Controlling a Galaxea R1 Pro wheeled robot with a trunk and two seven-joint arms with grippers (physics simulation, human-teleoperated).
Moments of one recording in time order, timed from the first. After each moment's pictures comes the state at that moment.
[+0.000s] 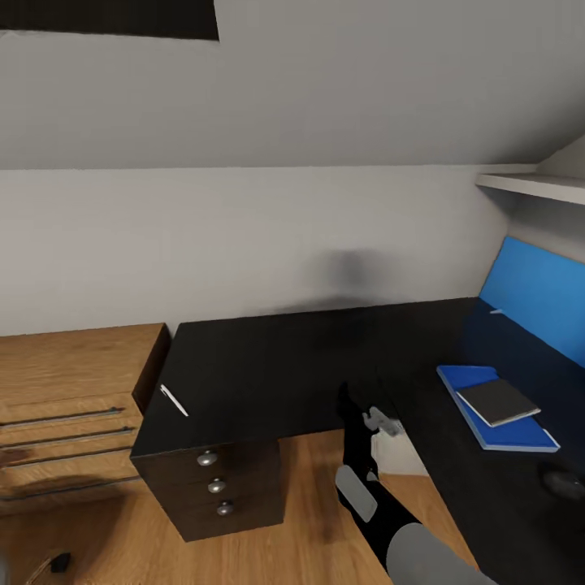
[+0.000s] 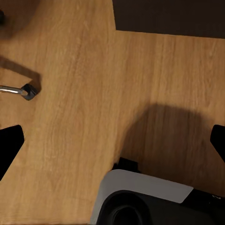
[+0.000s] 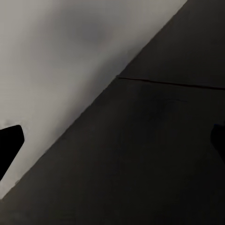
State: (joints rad) left arm 0.01 0.07 -0.33 -0.43 0.51 -0.37 0.24; right arm -0.62 0.17 0.27 -0.49 -0.89 -0.77 0.02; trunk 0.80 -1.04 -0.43
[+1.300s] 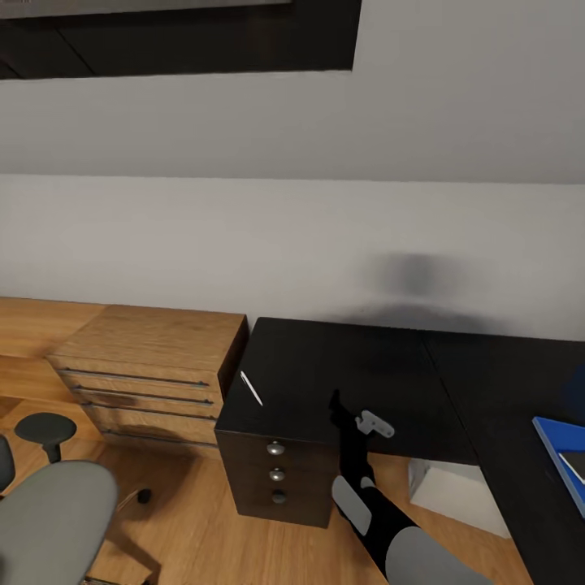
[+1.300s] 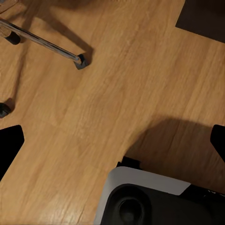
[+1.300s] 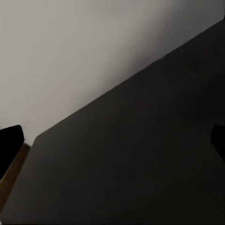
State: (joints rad) left arm 0.01 0.07 -0.33 -0.43 0.51 -0.38 0.24; right arm -0.62 0.17 0.33 -0.44 -0.73 -0.77 -0.09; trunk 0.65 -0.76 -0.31
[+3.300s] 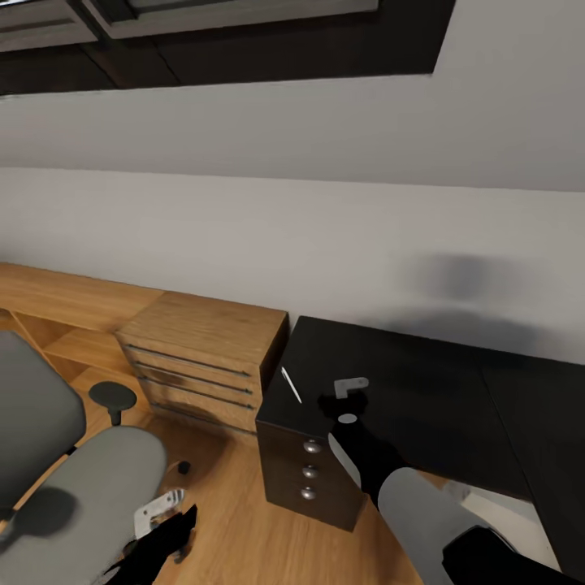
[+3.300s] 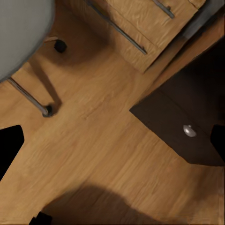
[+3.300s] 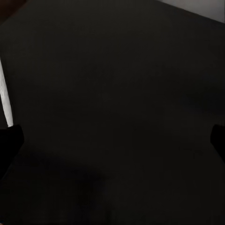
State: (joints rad) left arm 0.01 0.16 -0.25 -1.42 0.76 0.28 0.51; right arm -0.81 0.17 0.35 -0.46 -0.11 0.10 -0.40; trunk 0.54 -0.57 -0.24
